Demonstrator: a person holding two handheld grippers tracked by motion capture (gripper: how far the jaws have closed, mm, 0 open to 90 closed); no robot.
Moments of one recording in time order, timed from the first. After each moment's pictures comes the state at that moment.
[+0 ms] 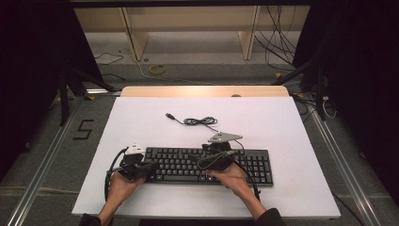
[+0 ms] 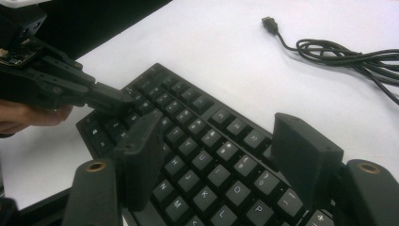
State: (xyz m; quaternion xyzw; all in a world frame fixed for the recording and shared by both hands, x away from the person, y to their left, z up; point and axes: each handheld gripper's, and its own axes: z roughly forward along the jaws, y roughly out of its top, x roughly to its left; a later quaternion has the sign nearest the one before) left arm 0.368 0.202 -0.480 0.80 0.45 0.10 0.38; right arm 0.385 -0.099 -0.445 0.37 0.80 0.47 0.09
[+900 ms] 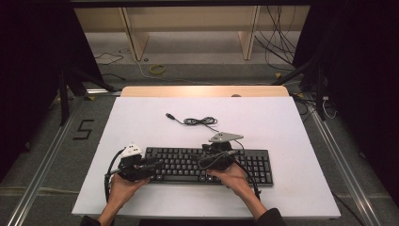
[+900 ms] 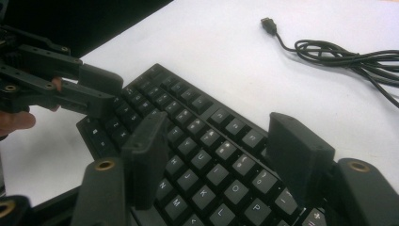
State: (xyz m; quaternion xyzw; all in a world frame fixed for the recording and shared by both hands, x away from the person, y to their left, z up) left arm 0.355 0.200 -0.466 0.77 0.43 0.11 0.45; right arm 0.385 -0.100 -0.444 0.37 0.80 0.47 0.08
